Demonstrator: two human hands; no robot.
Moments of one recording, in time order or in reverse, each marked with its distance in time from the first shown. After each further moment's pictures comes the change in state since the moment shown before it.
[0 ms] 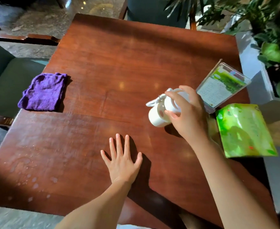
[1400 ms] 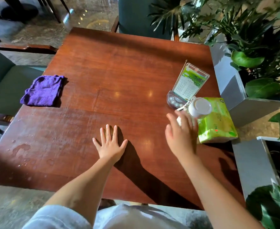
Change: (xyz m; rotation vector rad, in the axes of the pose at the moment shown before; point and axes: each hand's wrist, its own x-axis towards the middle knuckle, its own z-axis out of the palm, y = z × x) left_hand 0.002 0.001 -0.015 0.078 -0.183 0.025; right_hand -0.101 0.035 -0.026 -0.322 0.152 0.015
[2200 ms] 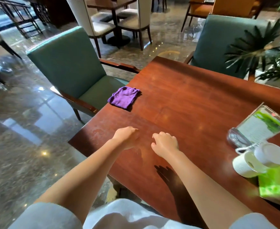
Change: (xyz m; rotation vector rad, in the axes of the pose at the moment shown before) left_hand -0.042 -0.103 -0.143 0.162 0.169 0.104; right_hand 0.028 -0.194 0.028 0.061 -0.820 -0.459
